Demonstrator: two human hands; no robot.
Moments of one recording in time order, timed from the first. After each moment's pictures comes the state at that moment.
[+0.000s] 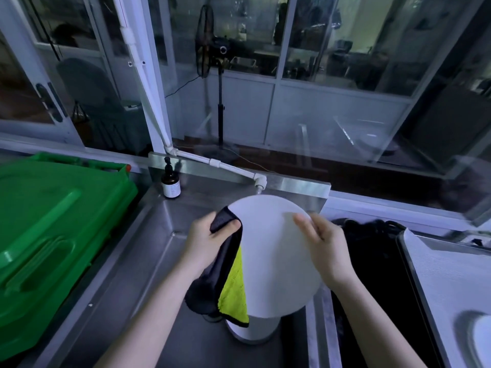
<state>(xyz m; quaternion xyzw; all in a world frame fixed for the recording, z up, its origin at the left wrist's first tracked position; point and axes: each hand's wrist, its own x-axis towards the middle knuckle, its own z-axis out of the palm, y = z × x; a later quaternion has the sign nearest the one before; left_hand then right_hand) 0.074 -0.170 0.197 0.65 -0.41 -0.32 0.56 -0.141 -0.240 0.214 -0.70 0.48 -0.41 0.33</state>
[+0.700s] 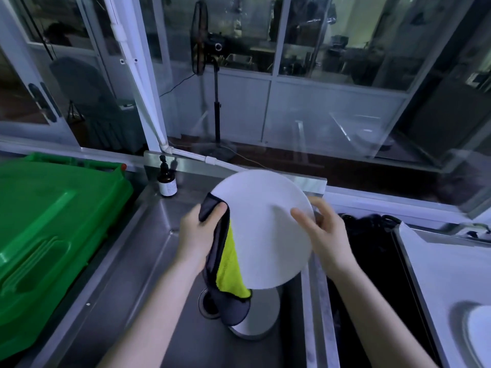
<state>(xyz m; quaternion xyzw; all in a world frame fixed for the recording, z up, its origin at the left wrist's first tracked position) 0.070 -0.183 0.191 0.63 -0.27 -0.33 0.65 -0.150 -0.242 0.226 -0.65 0.44 -0.42 0.47</state>
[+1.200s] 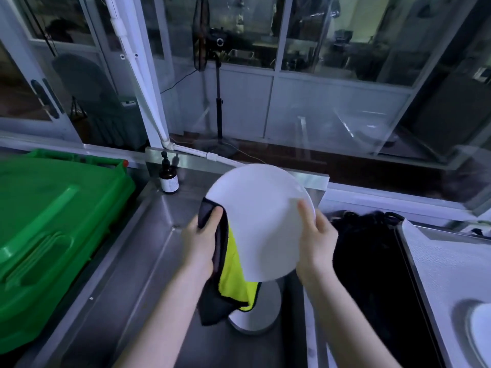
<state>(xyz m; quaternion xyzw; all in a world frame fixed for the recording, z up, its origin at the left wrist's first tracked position) 0.058 -0.174 0.178 0.63 -0.19 -0.35 0.66 -0.113 -0.228 0.205 -0.44 0.51 -0.55 0.50</state>
